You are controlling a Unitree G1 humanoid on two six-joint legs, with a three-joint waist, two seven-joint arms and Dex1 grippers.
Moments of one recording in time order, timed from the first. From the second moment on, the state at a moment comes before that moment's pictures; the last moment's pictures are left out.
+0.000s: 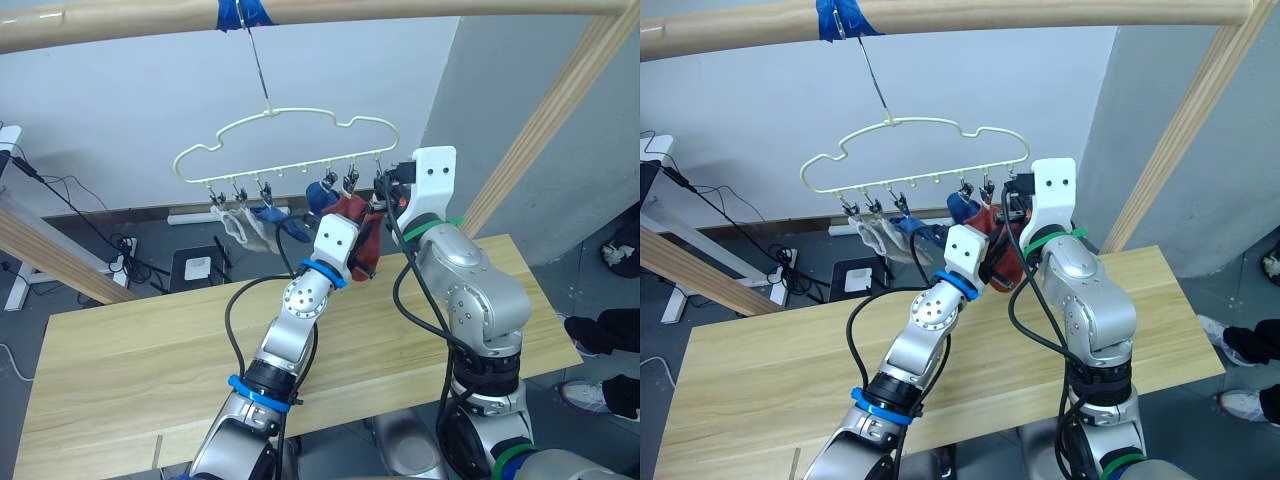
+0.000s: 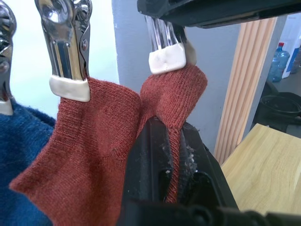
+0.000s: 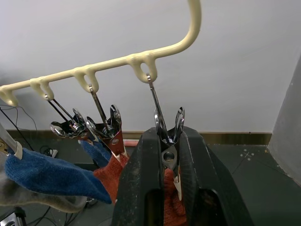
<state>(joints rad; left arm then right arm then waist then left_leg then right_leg) -0.46 -0.01 -0.23 0.20 0.14 -0.07 -0.23 -0.62 0.07 0.02 -0.42 0.18 0.96 -0.02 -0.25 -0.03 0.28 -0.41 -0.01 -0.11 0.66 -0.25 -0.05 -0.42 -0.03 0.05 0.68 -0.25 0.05</state>
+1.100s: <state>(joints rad) -0.49 -0.04 -0.23 0.19 0.10 -0.01 -0.21 -0.60 0.05 -0.01 -0.48 0.22 0.97 0.00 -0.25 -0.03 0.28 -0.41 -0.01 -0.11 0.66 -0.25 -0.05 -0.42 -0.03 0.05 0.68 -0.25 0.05</state>
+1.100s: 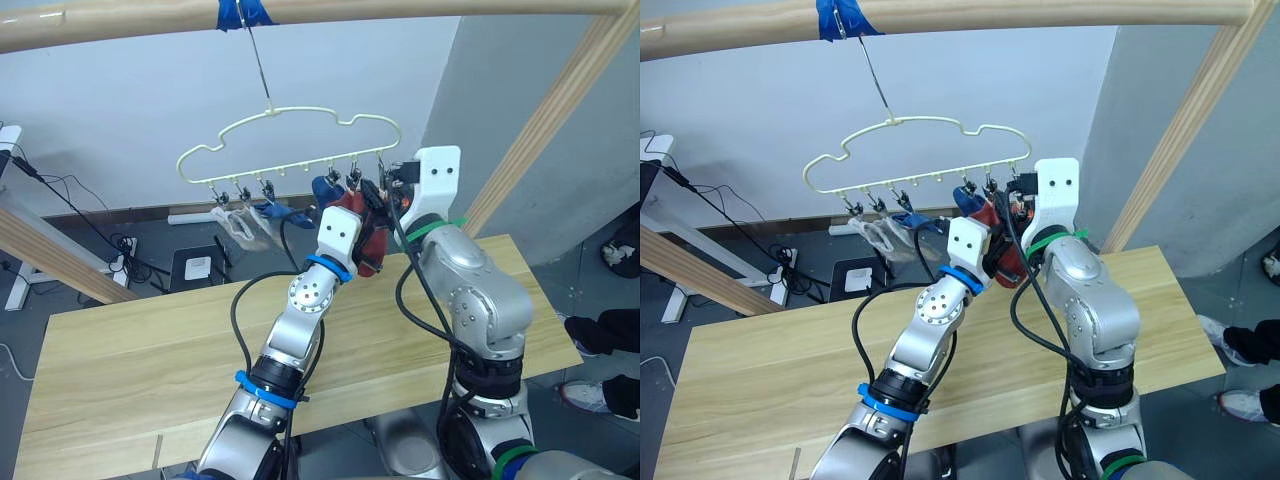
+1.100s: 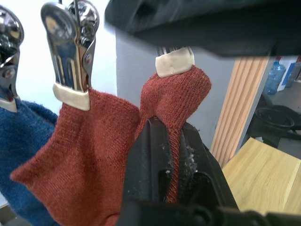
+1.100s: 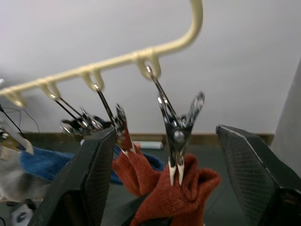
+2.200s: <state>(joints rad) -0.20 0.53 -0.10 -0.08 -0.13 0.00 -0.77 -0.33 -0.68 -0.02 -0.53 0.34 0.65 0.63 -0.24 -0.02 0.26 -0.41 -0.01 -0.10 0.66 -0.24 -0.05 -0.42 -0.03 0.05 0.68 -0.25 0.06</state>
